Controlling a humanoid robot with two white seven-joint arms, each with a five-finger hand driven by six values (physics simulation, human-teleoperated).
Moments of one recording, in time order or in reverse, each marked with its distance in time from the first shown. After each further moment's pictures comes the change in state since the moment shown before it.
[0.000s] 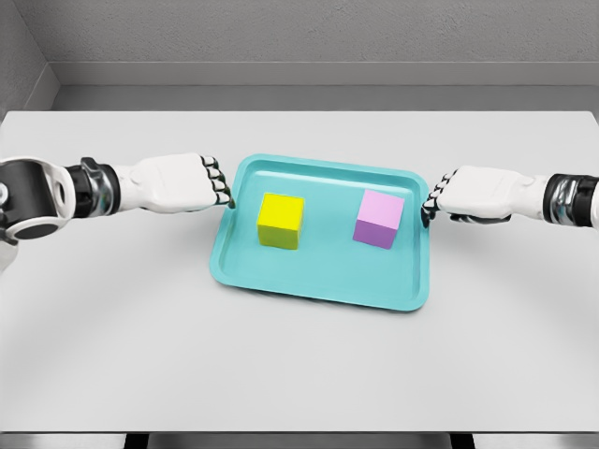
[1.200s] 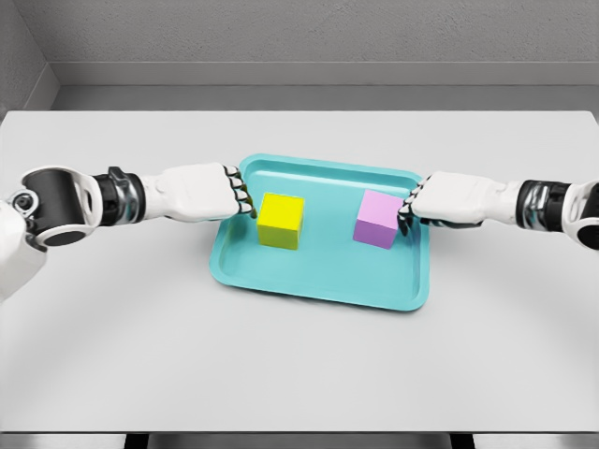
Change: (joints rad) left arm 0.021 -0.076 0.000 0.009 -0.015 0.000 -0.015; right arm 0.012 0.080 0.000 0.010 -0.021 0.008 -0.001
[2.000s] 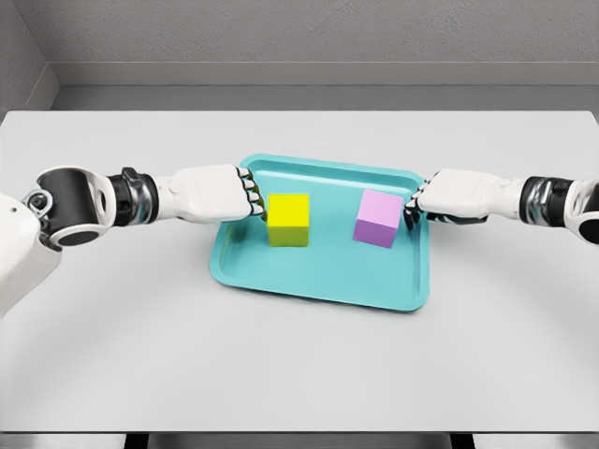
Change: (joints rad) left arm -0.002 -0.040 0.002 0.000 -0.001 0.001 -0.023; right arm -0.018 0.011 -0.004 0.059 0.015 -0.008 0.001
